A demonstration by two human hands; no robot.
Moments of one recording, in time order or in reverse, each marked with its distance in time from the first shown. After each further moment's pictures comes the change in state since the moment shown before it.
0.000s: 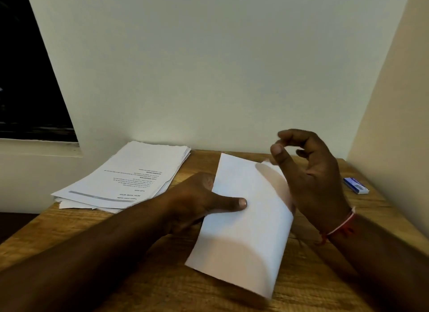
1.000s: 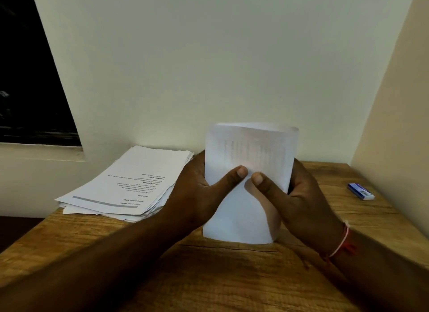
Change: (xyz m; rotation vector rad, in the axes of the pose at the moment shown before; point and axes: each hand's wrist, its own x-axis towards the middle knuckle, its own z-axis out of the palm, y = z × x) left_hand -0.016 0.023 0.019 0.098 0.505 0.476; right_hand -0.025 -0.034 0.009 0.315 -0.303 0.151
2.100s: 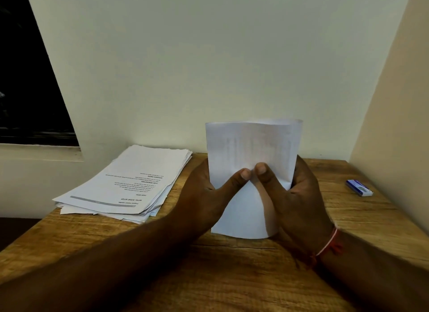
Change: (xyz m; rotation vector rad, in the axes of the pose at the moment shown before) left_hand -0.005 -0.008 0.015 -0.071 -0.031 -0.113; right_hand -0.005 0.001 0.017 0.081 0.246 0.077
